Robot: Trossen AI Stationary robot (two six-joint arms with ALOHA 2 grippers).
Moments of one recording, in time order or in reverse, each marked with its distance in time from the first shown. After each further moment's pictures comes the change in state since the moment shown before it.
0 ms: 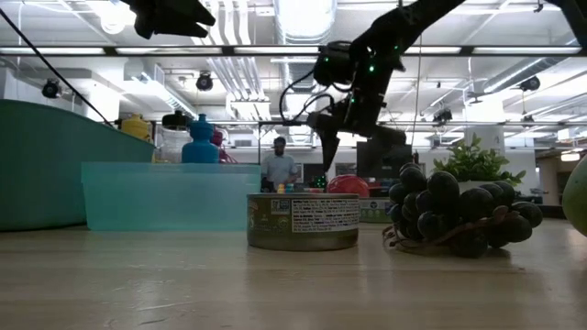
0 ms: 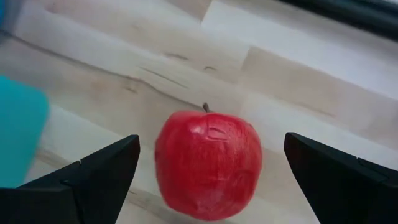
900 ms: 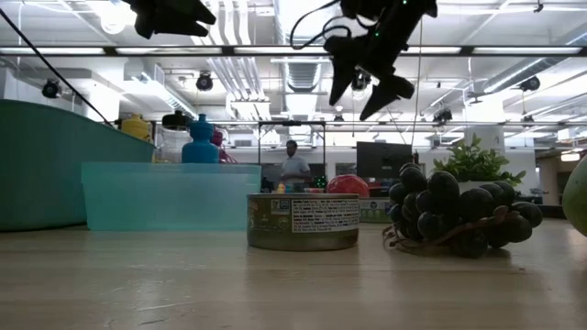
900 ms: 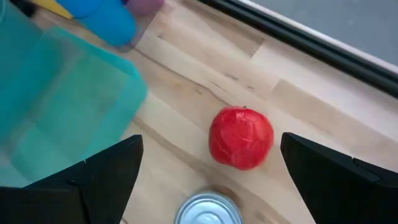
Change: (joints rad) left arm 0.000 0.000 0.000 0.009 0.000 0.000; right arm 0.070 -0.283 0.000 -0.067 -0.066 -0.134
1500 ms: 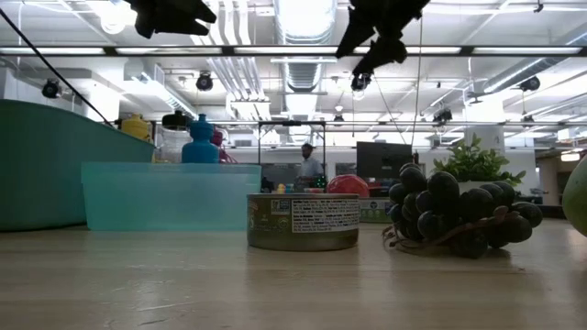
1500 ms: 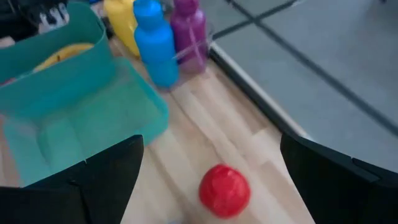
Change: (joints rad) left arm 0.000 -0.001 0.000 0.009 0.000 -0.003; right arm -0.006 -0.177 0.000 0.097 -0.039 -0.426
